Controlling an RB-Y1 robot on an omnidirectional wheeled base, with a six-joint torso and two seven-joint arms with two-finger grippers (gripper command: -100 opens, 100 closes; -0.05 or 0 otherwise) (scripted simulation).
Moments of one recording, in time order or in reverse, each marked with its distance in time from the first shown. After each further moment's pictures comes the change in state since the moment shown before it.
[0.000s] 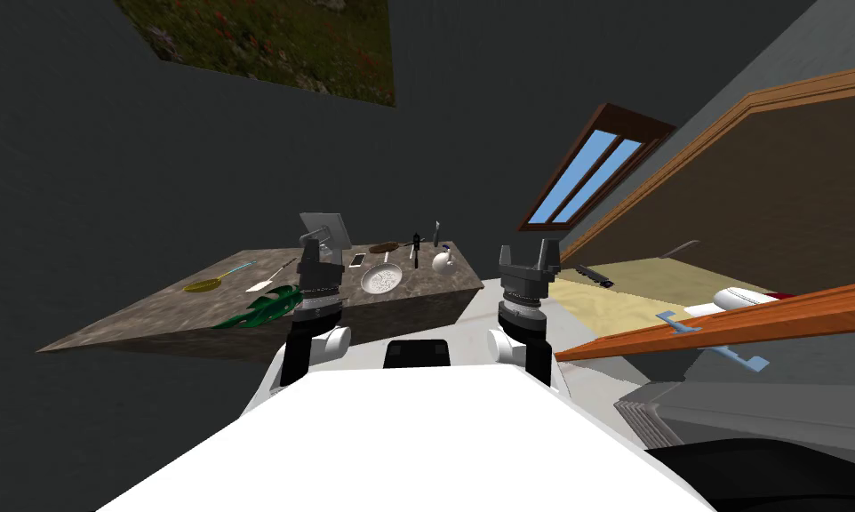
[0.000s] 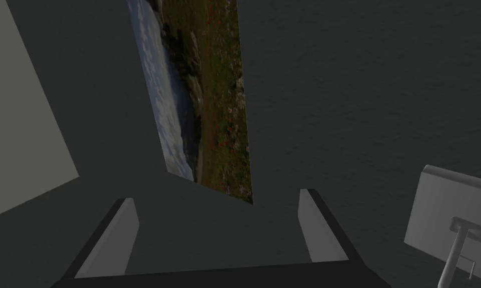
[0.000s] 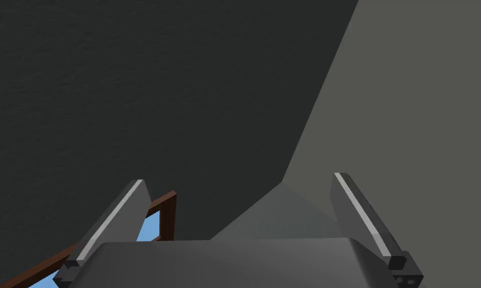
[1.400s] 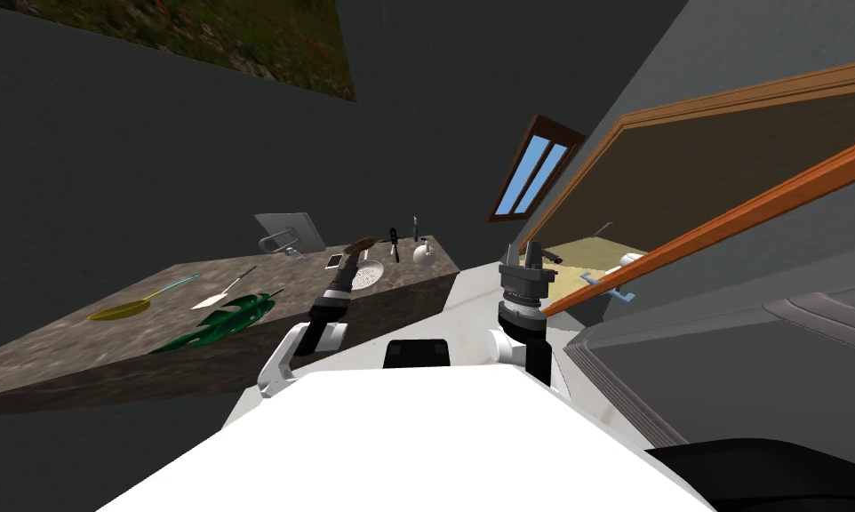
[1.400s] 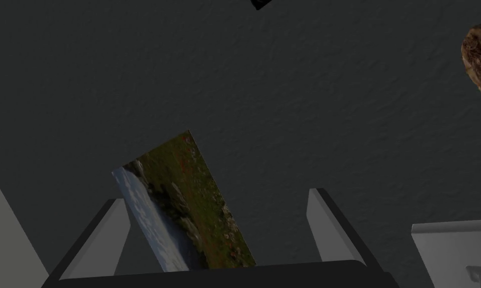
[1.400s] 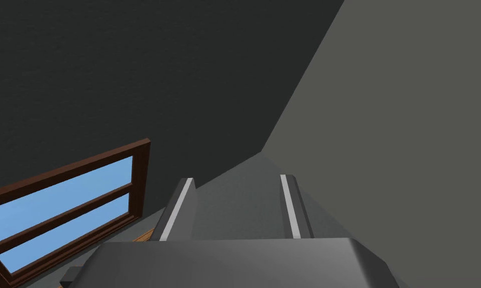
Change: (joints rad) left arm -0.115 0.221 0.003 0.198 -0.162 0.170 -0.164; right arm 0.000 0.000 0.000 0.000 0.000 0.000 0.000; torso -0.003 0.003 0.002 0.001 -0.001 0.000
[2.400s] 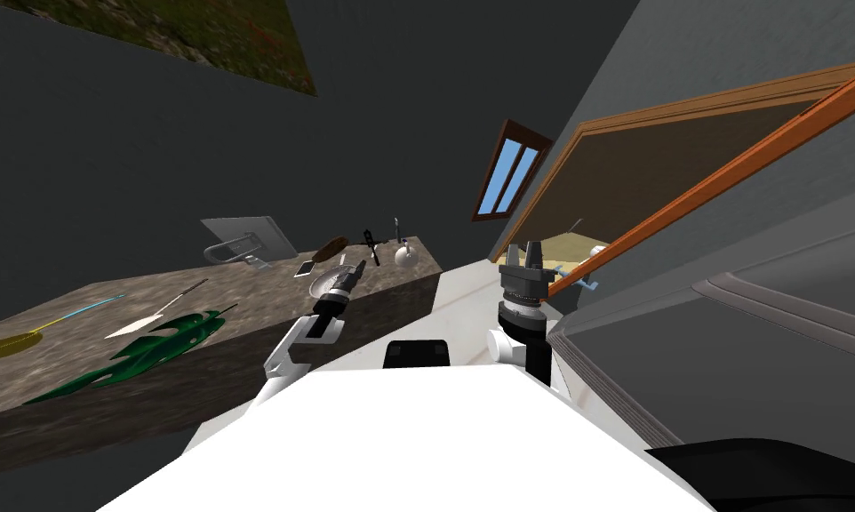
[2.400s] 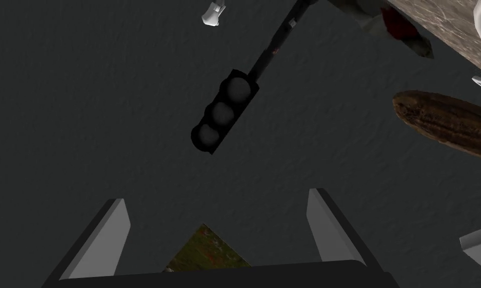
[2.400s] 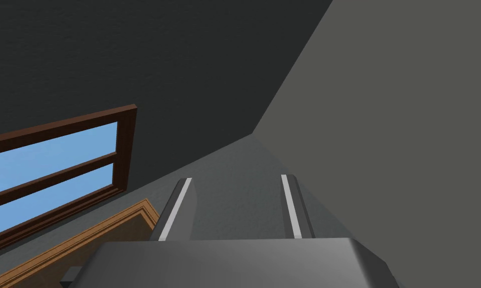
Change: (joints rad) left arm -0.099 0.087 0.044 0.231 -0.166 0.114 -0.161; right arm 0.000 0.000 0.000 0.000 0.000 0.000 0.000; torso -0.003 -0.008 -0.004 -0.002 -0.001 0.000
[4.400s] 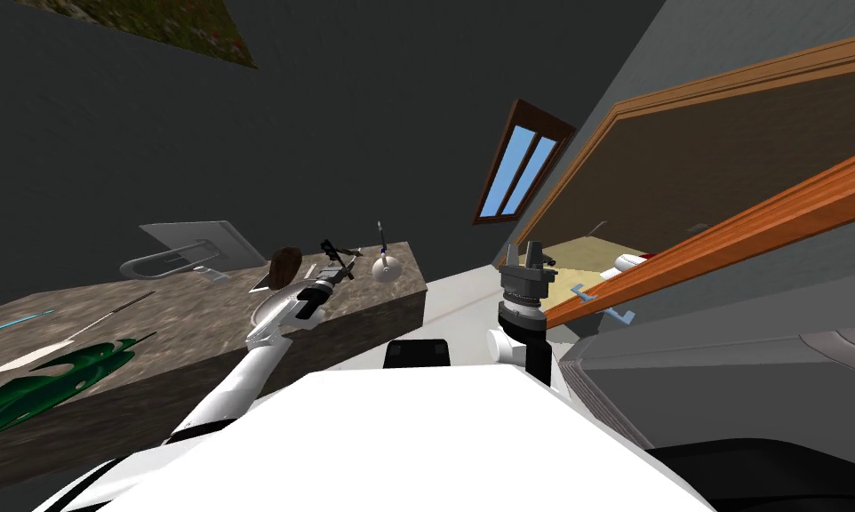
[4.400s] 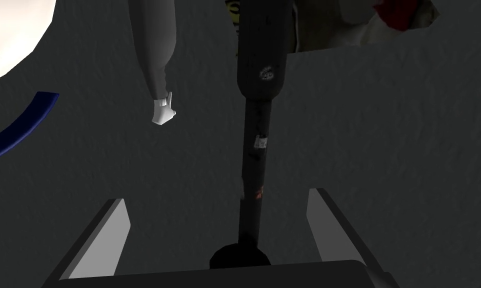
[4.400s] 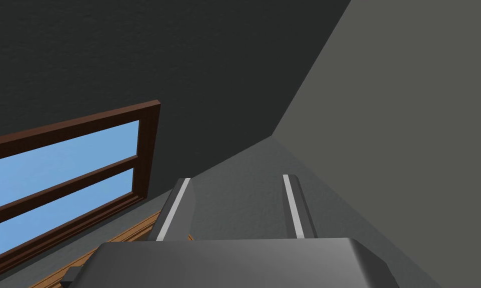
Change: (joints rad) left arm -0.203 0.242 0.057 0.375 -0.121 0.006 -0.175; right arm 0.000 0.000 0.000 0.000 0.000 0.000 0.000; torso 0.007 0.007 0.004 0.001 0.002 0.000
